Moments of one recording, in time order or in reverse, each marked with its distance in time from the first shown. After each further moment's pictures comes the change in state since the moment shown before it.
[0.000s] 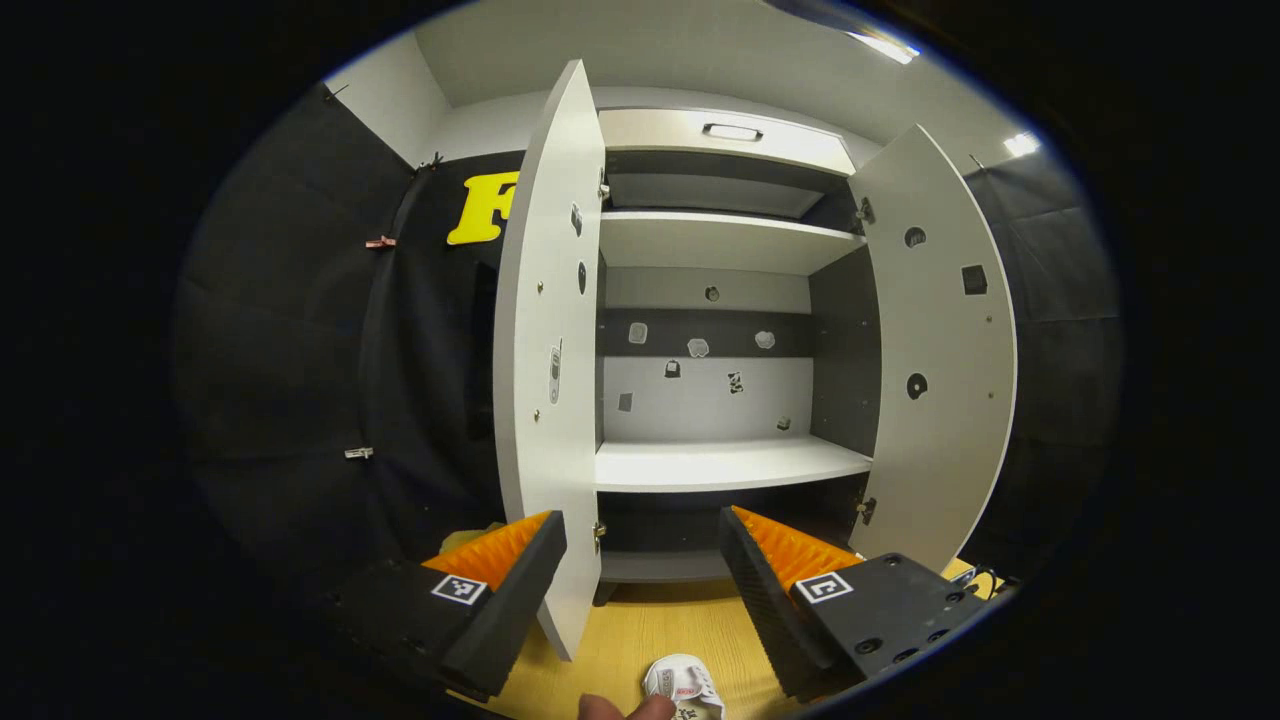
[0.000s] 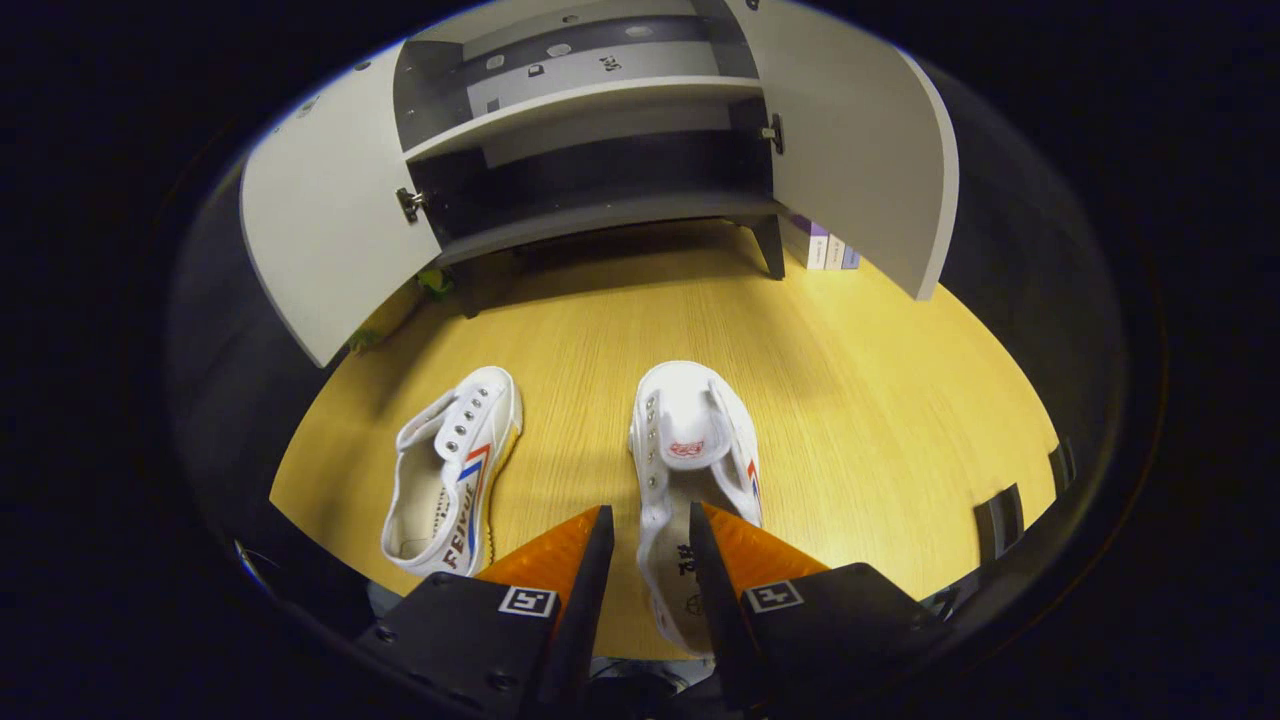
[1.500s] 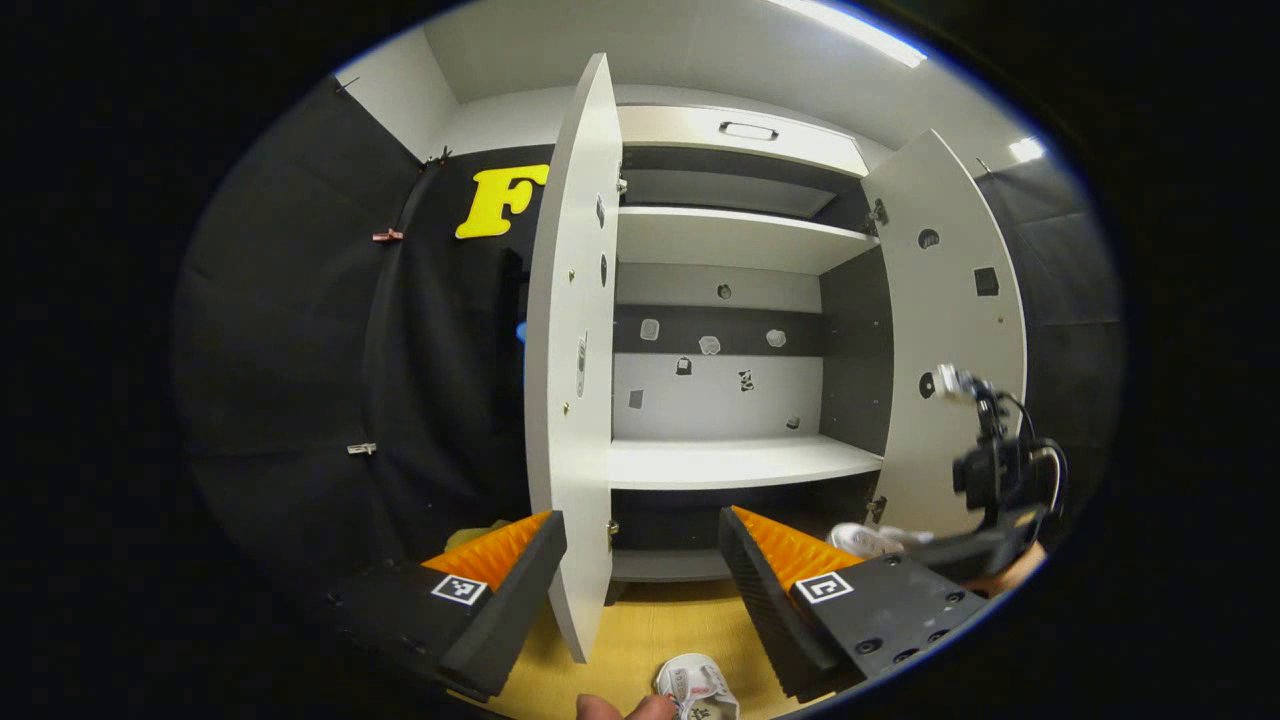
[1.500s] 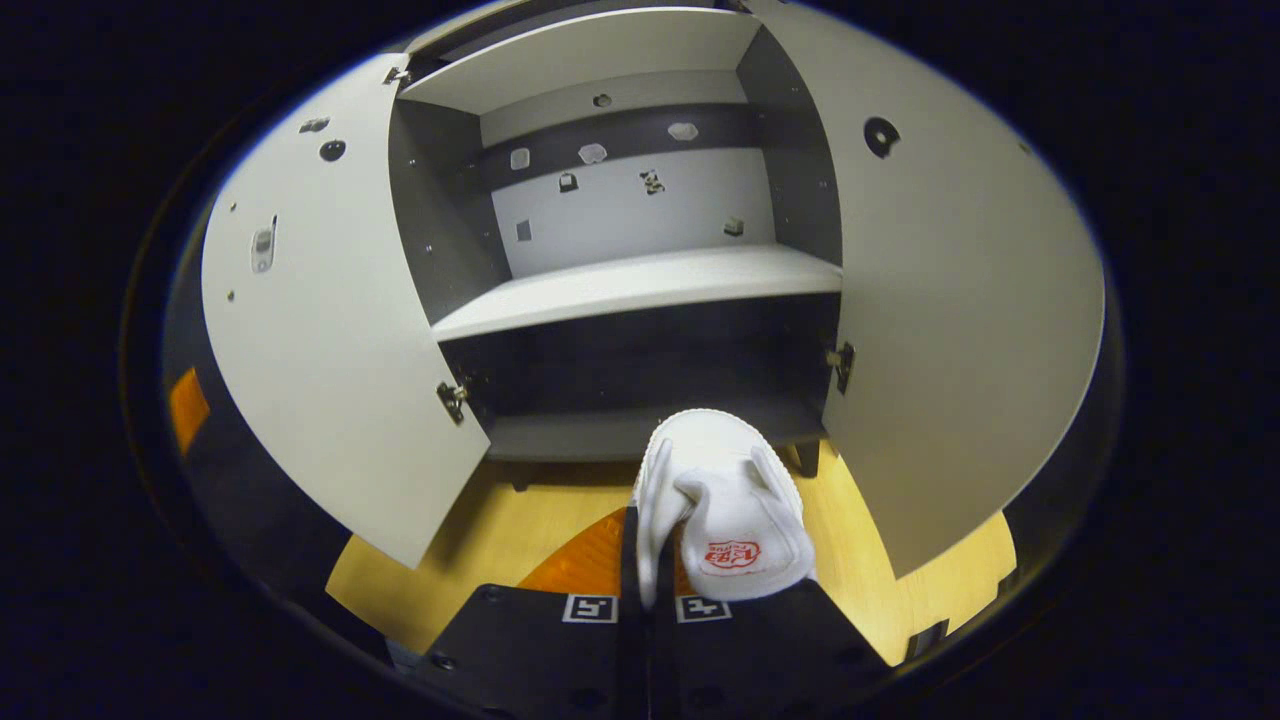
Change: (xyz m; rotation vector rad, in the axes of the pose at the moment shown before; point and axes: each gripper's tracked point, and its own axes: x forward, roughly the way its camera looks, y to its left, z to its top) left arm -0.002 0.016 -0.005 -0.026 0.005 -0.001; right arm -0.055 0.082 0.284 -0.011 -0.294 0.098
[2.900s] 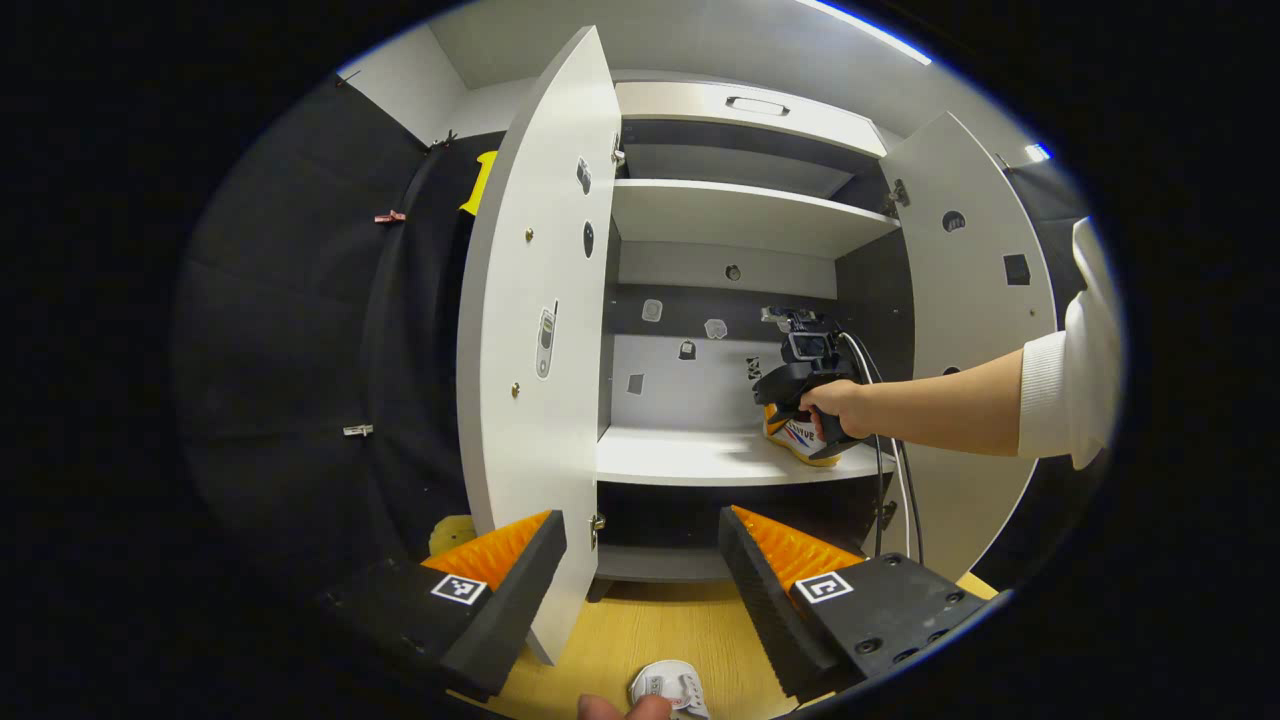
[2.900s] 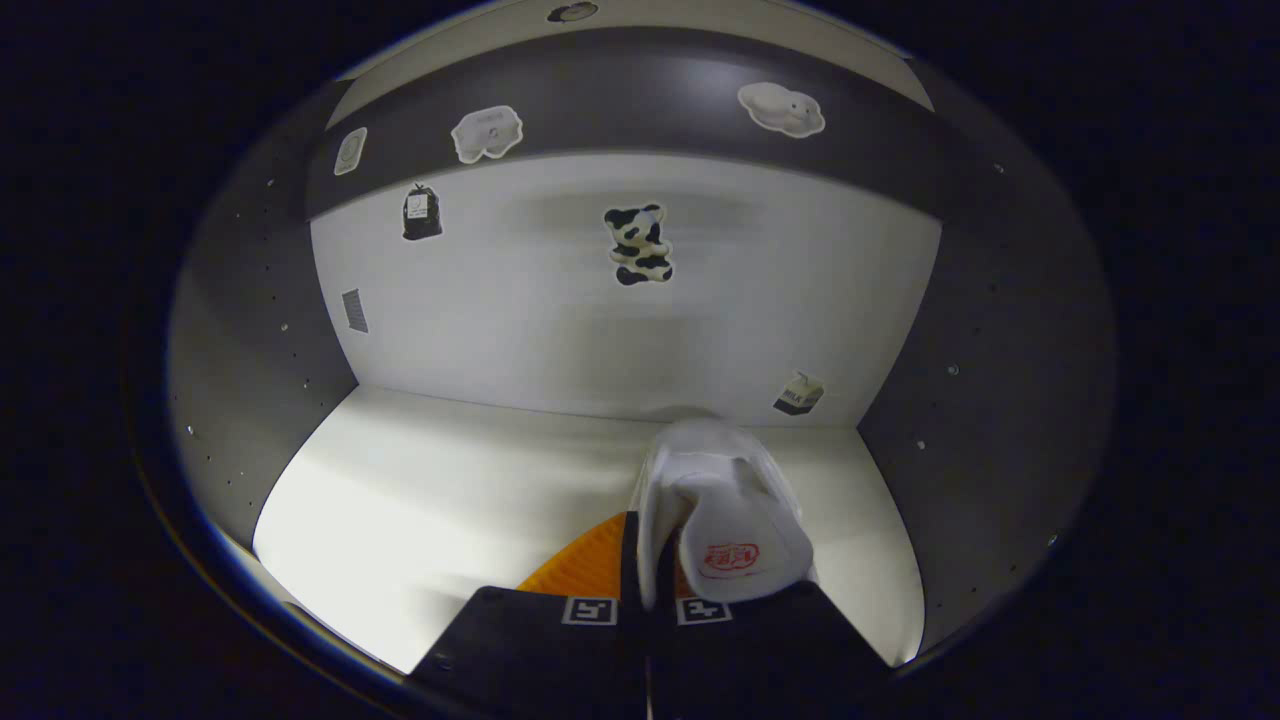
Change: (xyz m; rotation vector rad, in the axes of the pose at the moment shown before) left arm 0.042 -0.017 -0.012 -0.020 0.044 0.058; right arm 0.310 -0.042 0.208 -0.184 0.100 -0.155
